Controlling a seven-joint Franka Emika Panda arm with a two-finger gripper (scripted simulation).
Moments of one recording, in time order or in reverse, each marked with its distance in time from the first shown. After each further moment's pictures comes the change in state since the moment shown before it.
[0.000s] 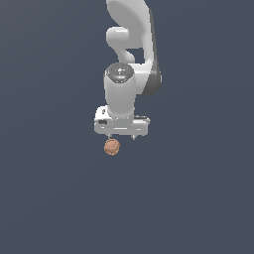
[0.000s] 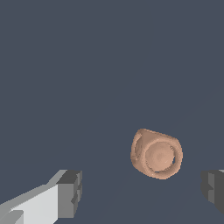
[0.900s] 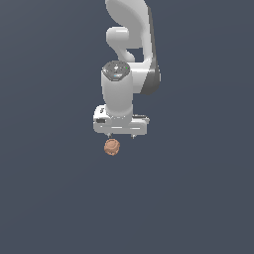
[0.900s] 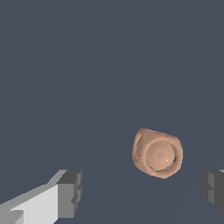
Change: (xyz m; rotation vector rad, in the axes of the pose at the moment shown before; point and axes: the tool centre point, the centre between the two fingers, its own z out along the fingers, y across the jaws) arm 0.000 0.001 -0.004 0.026 0.008 0.030
